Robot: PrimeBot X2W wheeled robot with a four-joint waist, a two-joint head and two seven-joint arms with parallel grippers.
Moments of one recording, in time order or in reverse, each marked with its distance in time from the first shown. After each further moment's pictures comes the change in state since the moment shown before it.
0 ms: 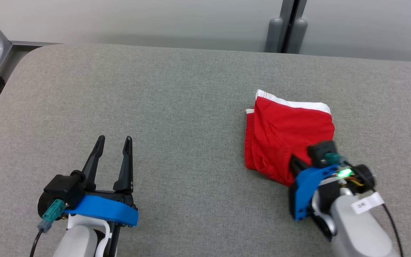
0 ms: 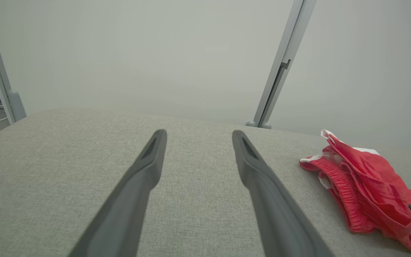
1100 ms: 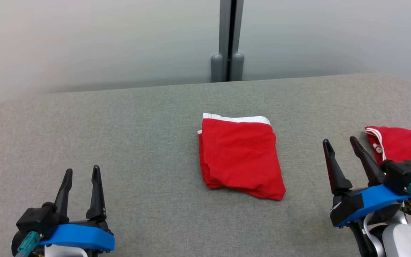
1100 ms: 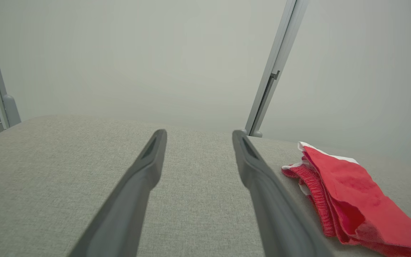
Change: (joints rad) left arm 0.153 0.034 0.096 -0.048 -0.030 0.076 0.000; right arm 0.287 0.005 -0.192 -0.508 0.129 0.000 -0.120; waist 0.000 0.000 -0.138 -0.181
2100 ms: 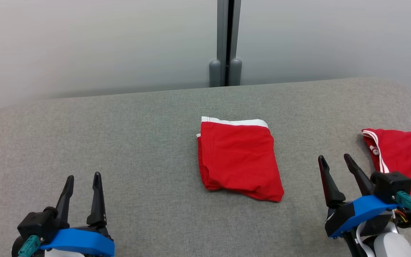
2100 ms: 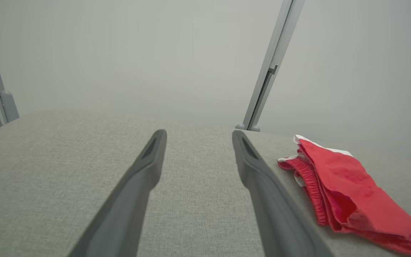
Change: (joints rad) left arm 0.029 0.017 -0.019 -0.012 -0.022 0.013 0.022; right arm 0.014 0.022 -0.015 0.114 -0.019 0.000 -0.030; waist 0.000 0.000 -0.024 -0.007
